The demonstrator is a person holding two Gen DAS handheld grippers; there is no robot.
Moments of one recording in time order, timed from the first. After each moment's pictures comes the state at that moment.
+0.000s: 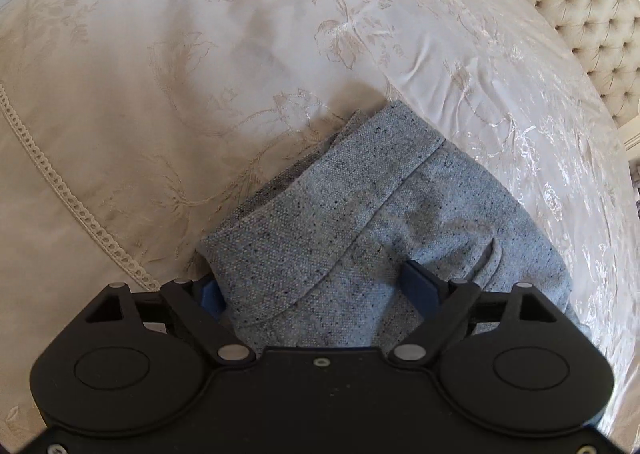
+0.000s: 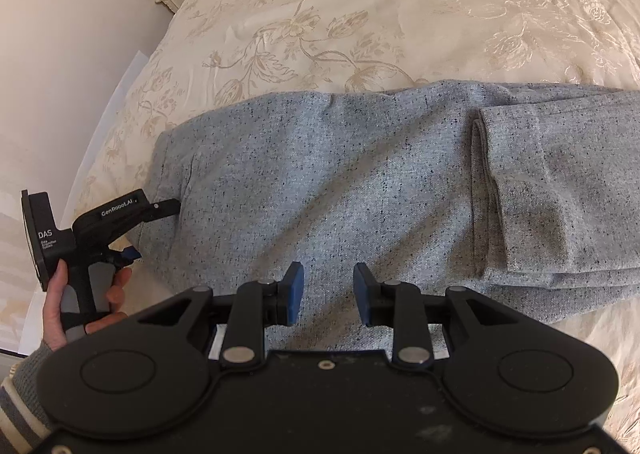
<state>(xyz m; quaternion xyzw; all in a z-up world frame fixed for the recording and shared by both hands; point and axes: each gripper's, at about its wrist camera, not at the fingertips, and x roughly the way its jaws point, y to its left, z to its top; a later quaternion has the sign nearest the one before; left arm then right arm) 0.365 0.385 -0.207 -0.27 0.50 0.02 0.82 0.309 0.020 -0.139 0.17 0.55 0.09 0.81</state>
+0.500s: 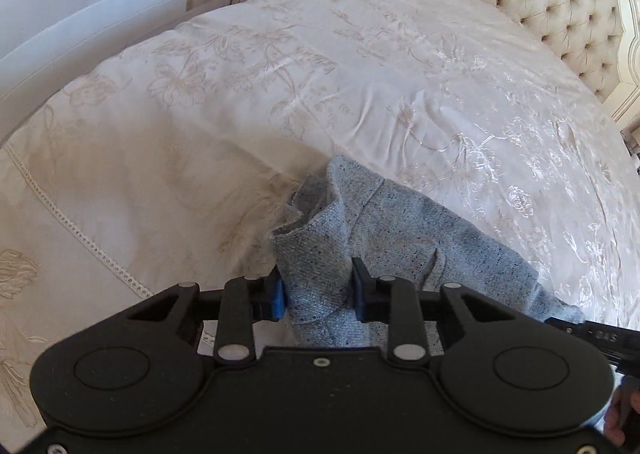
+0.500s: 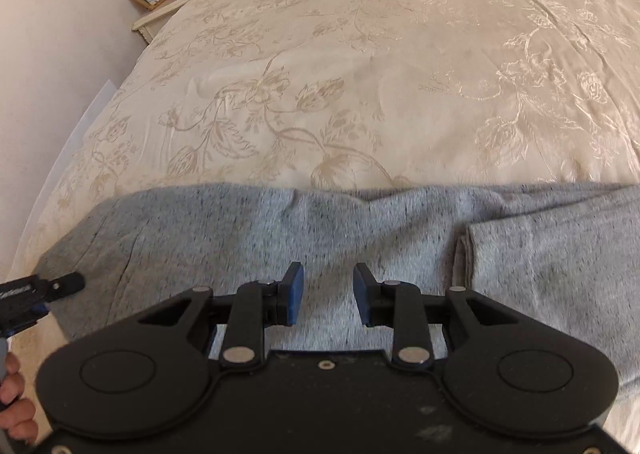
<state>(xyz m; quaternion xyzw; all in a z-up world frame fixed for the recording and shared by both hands) 0.350 0.361 -0.136 -0.18 0.45 0.01 0.87 0.392 0.027 -0.159 0.12 0.50 0.03 0.86</state>
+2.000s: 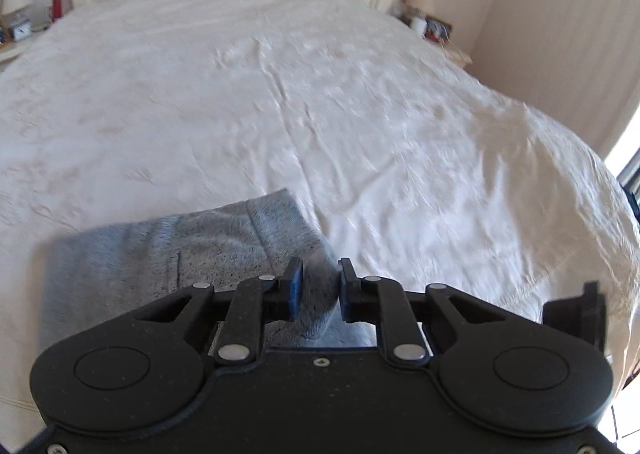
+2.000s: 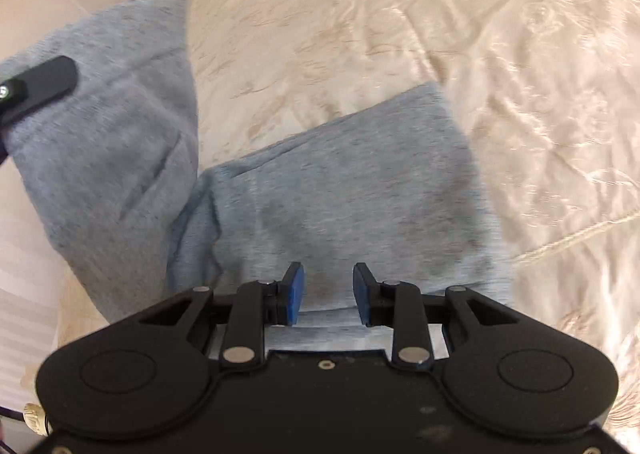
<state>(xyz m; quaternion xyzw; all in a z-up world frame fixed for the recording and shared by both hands) 0.281 -0.091 -0.073 -0.01 0.42 -0.26 0.87 0.239 -0.245 -0.160 0.27 0.50 0.01 0.82</state>
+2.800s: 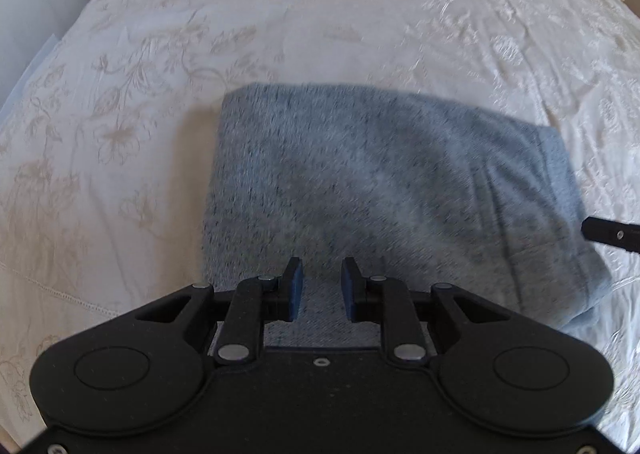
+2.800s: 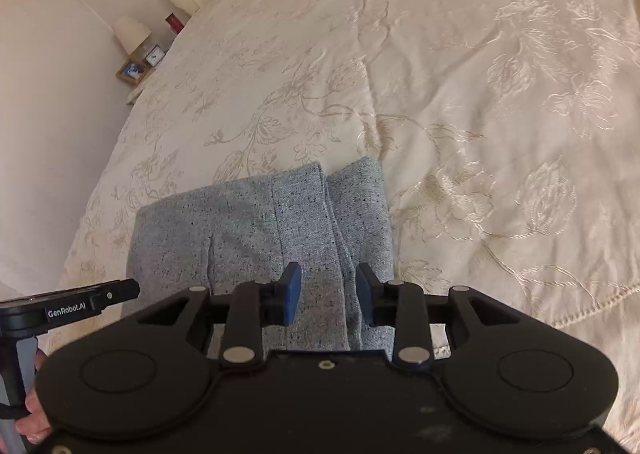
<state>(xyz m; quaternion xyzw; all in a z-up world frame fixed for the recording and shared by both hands) 0.309 0.012 -0.149 0.06 0.55 -0.06 0.83 0.280 -0.292 -0.165 0.23 0.48 0.06 0.85</state>
